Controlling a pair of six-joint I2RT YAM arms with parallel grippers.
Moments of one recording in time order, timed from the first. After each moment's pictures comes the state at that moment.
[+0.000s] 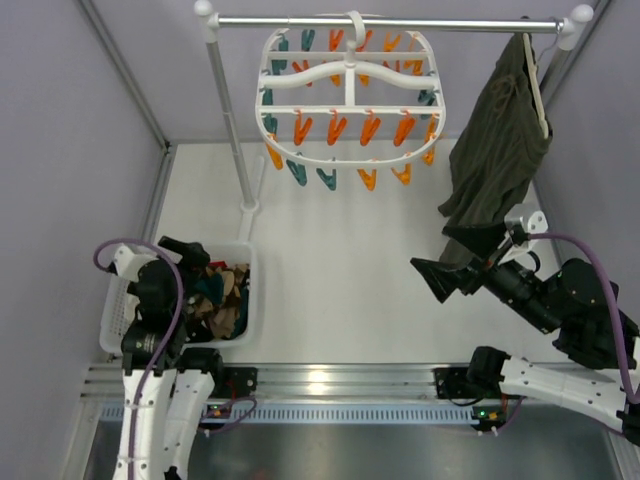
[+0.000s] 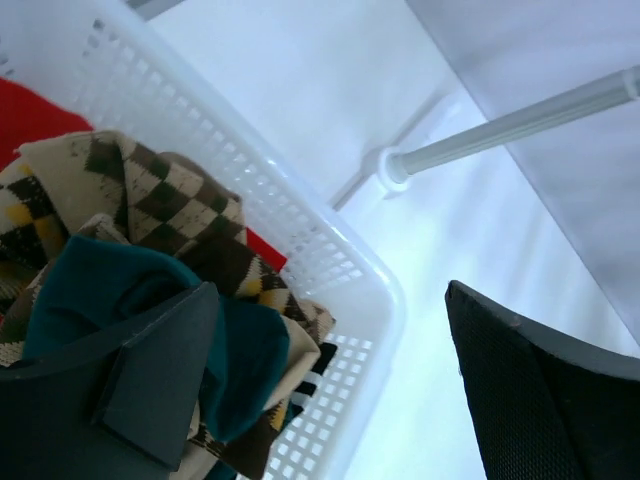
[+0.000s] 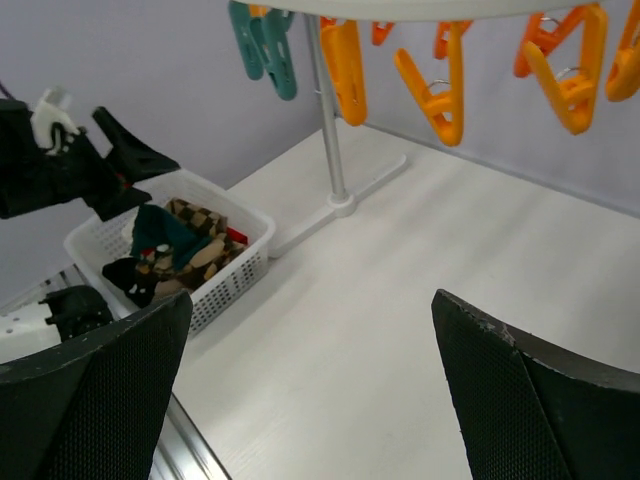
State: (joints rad) left arm -0.02 0.42 0.67 -0.68 -0.38 -0.84; right arm 1.09 0.49 1.03 -0.44 0.27 0.14
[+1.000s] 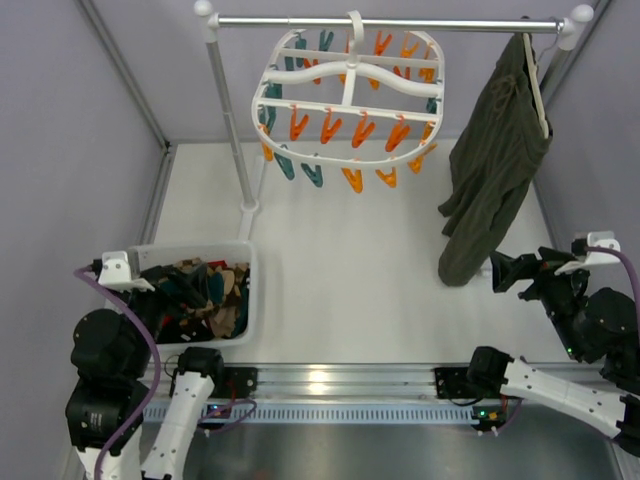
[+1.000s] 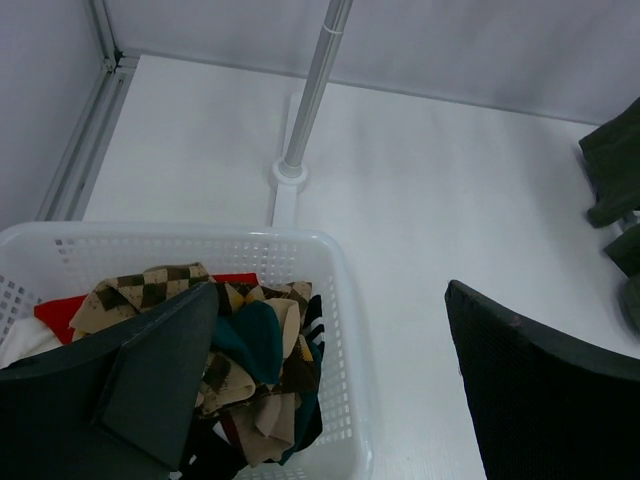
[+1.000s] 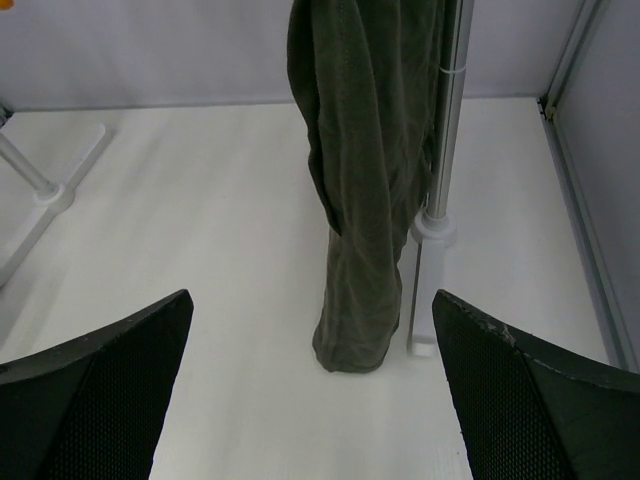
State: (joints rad) left arm -0.09 0.31 1.12 -0.92 -0.03 -0.23; right arm 1.09 0.29 1.06 -0.89 0.95 0.22
